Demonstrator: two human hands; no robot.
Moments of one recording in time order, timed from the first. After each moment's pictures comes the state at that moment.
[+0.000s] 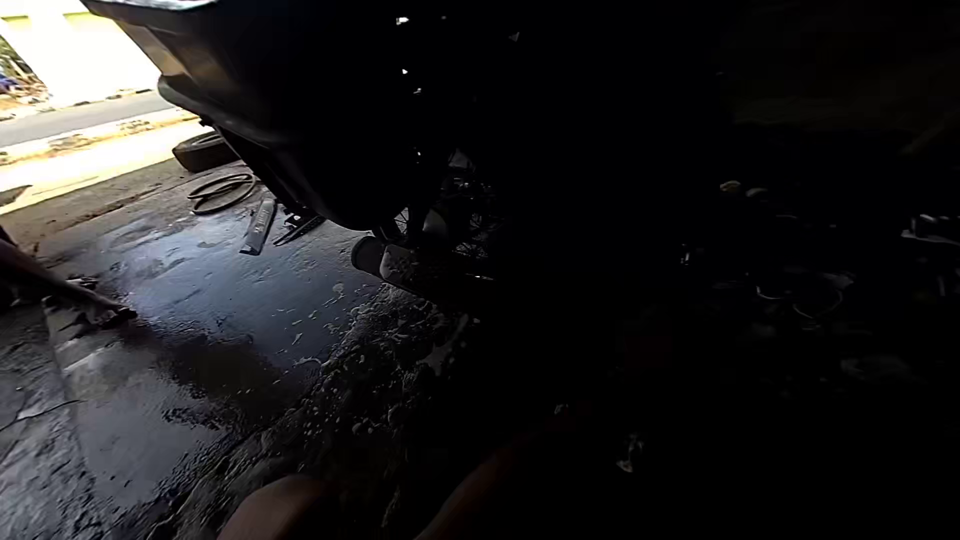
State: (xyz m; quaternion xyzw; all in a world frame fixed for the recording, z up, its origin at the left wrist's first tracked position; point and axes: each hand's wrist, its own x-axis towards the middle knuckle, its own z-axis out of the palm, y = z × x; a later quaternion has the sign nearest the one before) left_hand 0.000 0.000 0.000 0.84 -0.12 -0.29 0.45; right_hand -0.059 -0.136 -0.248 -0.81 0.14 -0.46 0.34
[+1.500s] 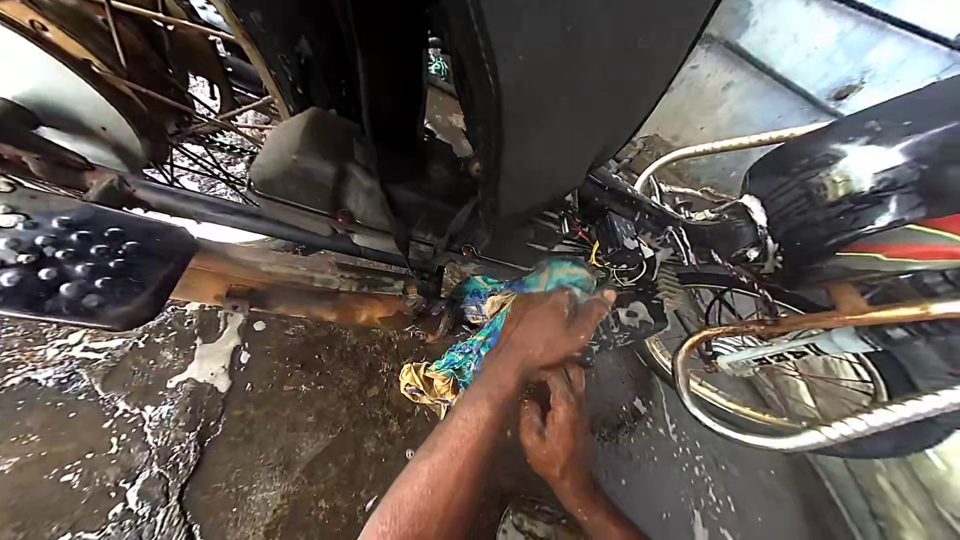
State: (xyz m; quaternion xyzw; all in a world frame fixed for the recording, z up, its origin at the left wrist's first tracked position) left_hand 0.086 -0.123 -0.192 0.64 -0.44 -0.22 0.58; right_hand -0.068 -0.132 -0.230 -0.92 0.26 -0.26 0.11
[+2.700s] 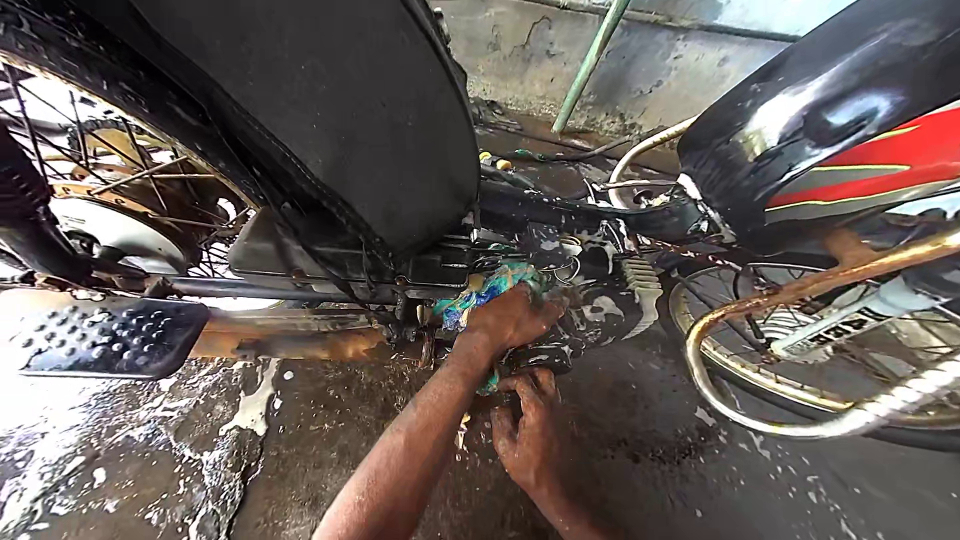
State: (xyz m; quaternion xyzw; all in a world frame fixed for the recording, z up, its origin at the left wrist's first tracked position) left_hand 0.099 -0.145 -0.147 0.79 -0.43 -0.31 0.31; right_hand -0.063 -0.127 -0.231 -0.89 0.28 -0.30 0.18
